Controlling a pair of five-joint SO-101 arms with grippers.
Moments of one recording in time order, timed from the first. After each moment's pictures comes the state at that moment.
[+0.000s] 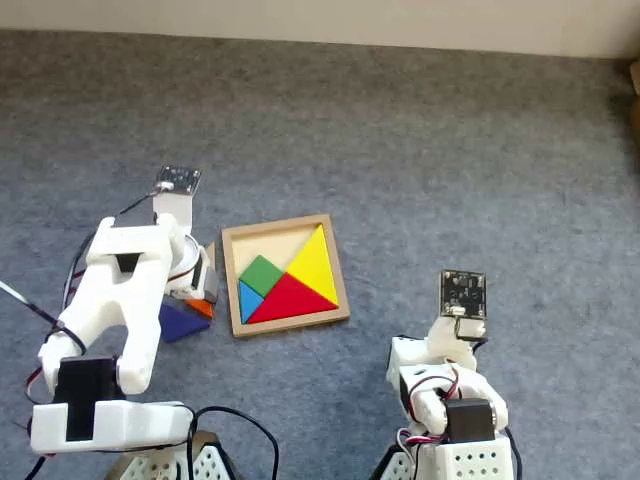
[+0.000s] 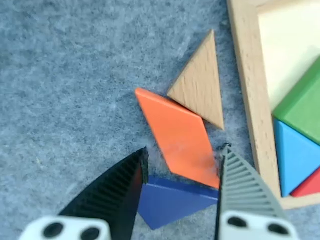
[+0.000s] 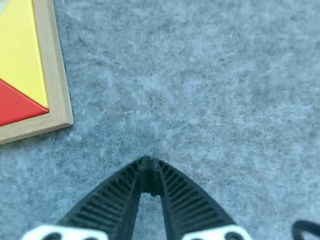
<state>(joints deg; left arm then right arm) -10.9 -4.0 40.8 59.0 -5.1 -11.4 -104.4 95.9 71.2 -7.6</state>
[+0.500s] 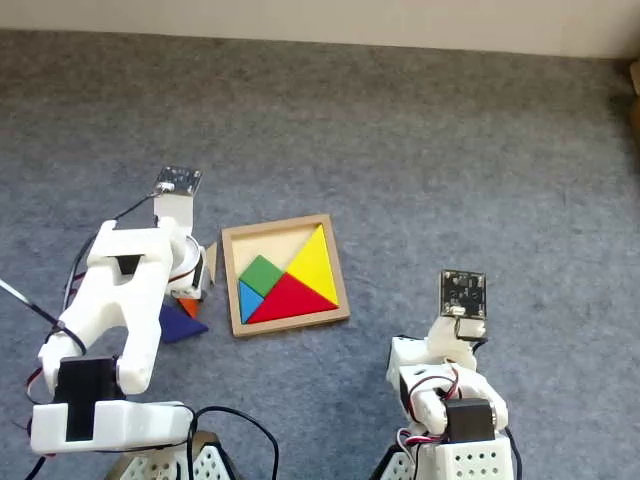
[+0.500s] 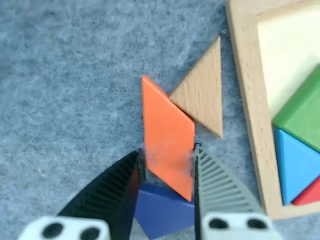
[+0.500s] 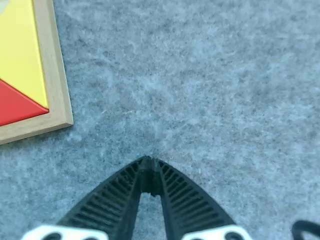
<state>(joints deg) -10.9 -4.0 41.3 56.6 -6.0 -11.4 -104.4 95.9 71.2 -7.6</state>
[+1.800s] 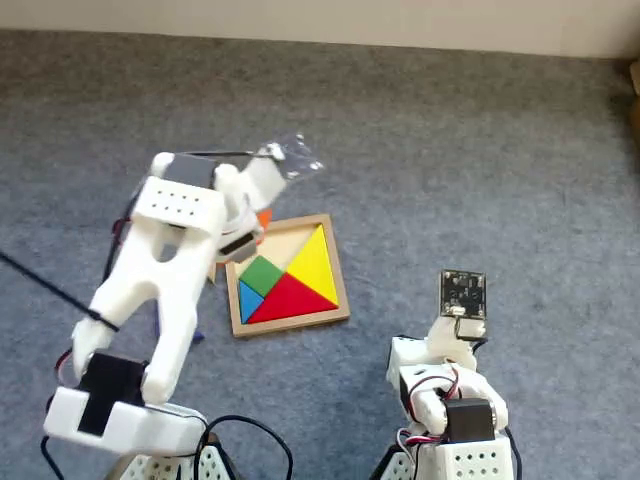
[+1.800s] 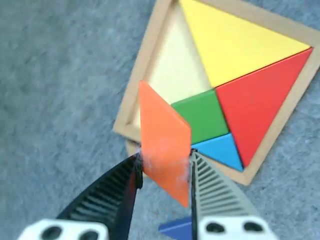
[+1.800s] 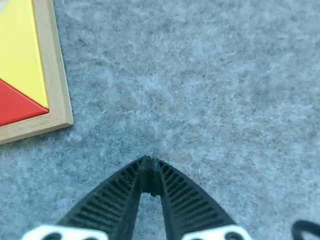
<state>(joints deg) 7.8 -1.3 12.6 78.1 -40.7 -11.4 -104.4 95.9 71.2 -7.6</state>
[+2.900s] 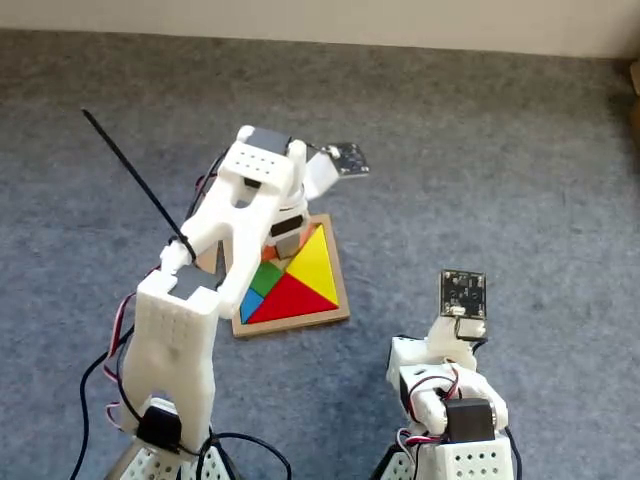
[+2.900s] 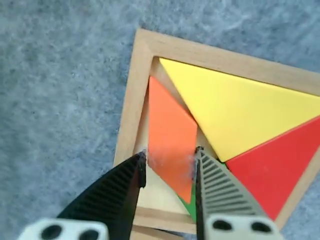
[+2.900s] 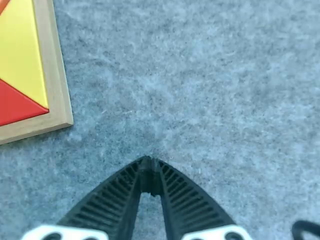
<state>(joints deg) 13.1 37.5 -23.6 86.3 -41.3 -11.4 -104.4 95.9 71.2 -7.6</state>
